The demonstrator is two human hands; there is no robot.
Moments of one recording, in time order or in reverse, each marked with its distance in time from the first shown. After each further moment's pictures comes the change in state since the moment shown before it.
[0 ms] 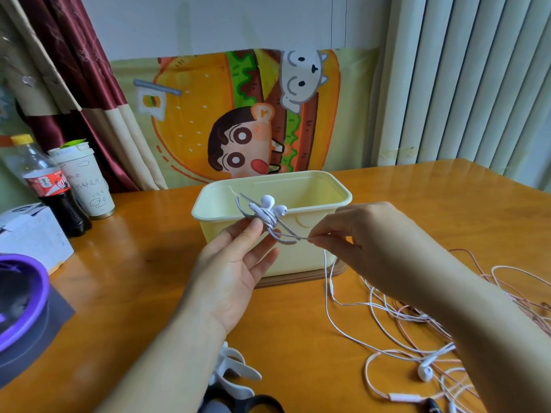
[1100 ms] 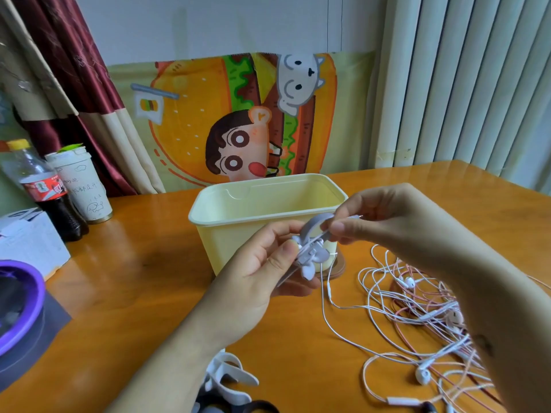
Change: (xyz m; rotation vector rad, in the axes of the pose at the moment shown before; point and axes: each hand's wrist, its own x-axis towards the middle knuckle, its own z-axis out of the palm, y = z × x) left_hand -0.016 -0.001 0.008 0.502 -0.457 0.149; right_hand 0.005 0.028 -0.018 0.740 -0.035 0.046
